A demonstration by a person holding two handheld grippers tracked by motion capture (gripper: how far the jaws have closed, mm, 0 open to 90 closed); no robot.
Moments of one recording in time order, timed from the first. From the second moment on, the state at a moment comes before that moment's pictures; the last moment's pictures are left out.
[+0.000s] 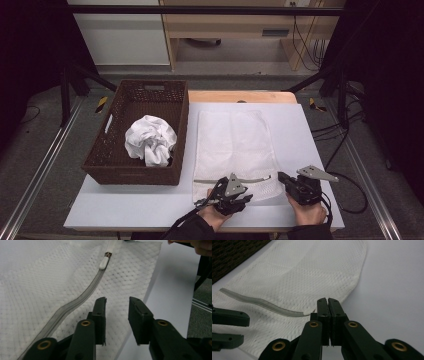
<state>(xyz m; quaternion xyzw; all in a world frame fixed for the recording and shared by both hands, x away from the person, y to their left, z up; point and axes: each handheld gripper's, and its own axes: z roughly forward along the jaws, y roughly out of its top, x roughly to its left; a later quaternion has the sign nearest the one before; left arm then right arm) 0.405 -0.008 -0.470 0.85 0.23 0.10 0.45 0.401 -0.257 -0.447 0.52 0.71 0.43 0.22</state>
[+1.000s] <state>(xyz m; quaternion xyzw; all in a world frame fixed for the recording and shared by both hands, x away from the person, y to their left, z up) 0.409 -0.048 -0.488 0.87 0.23 0.07 0.42 0.407 -0.249 -0.445 0.51 0.72 0.42 0.21</state>
